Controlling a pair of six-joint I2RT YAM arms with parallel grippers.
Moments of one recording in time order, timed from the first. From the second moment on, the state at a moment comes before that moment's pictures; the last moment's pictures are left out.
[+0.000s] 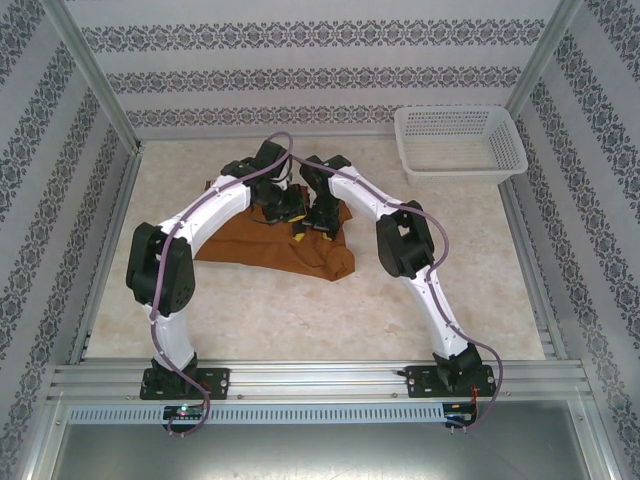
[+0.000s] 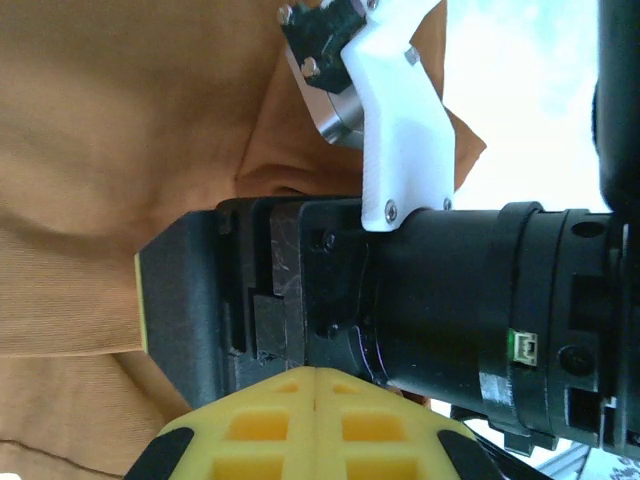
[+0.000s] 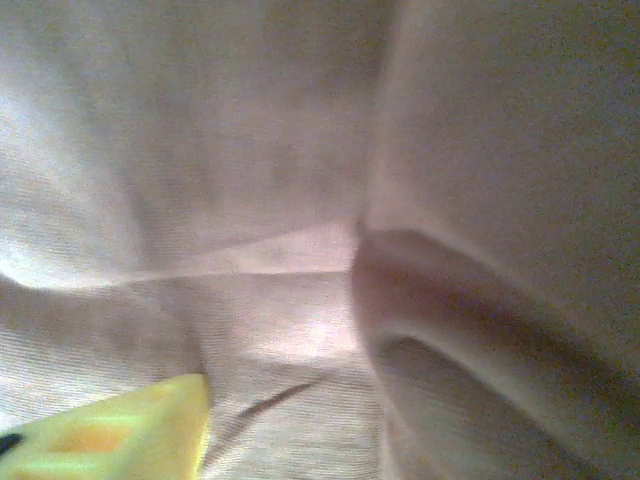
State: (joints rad) left arm -0.42 1.89 1.63 -0.86 0.34 -0.74; right arm 0.55 2.51 2.24 -1.29 -0.44 0.55
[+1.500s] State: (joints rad) left arm -0.17 2.14 1.75 -1.03 0.14 -0.61; right arm 0.02 2.09 1.48 -0.86 -0.53 0.40
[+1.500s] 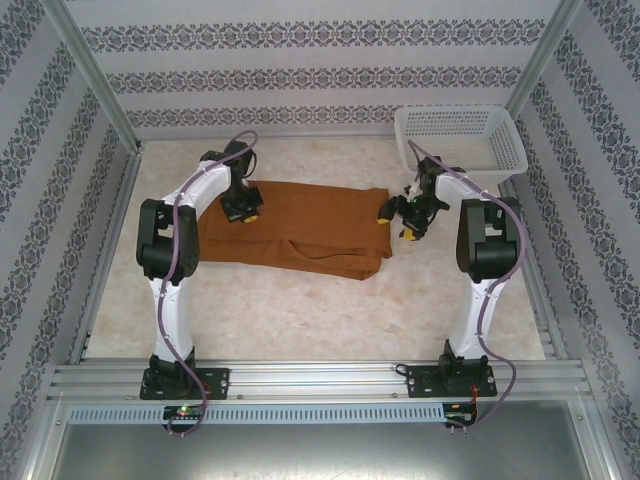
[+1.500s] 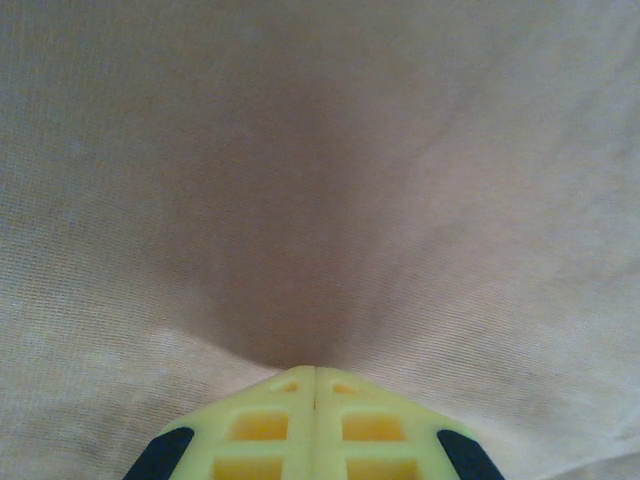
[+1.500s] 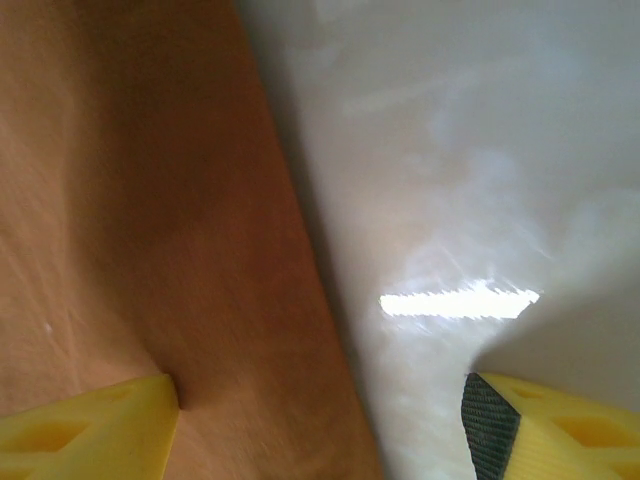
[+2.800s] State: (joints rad) left arm -0.17 2.15 1.71 -0.97 0.16 -0.66; right arm 0.32 2.05 1.44 -0.81 -0.62 0.53
